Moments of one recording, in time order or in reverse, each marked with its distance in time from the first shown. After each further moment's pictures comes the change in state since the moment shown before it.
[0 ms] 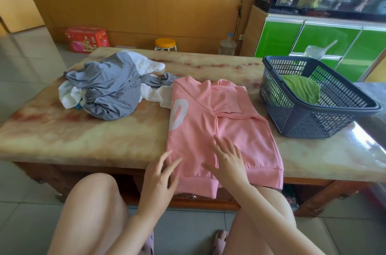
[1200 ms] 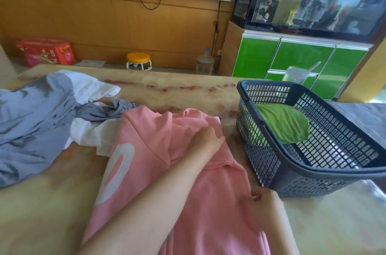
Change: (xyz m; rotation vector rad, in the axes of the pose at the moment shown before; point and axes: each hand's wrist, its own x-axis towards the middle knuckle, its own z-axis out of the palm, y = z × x) left_hand 0.320 0.112 0.207 0.002 -0.583 -0.282; right_hand 0.070 0.161 -0.048 0.492 0.077 0.840
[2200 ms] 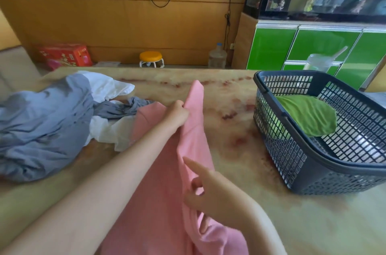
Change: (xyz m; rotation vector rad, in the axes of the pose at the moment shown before) left_hand 0.007 -0.072 -0.091 -0.269 0.210 -0.228; right_hand -0.060 -0.100 0.034 -0.014 -0.632 -0.729
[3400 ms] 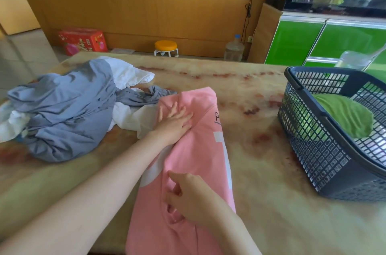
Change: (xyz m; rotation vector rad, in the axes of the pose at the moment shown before) left_hand -0.002 -0.099 -0.027 0.663 -0.206 0.295; right_hand 0.043 -0.023 0.076 0.001 -0.119 0.074
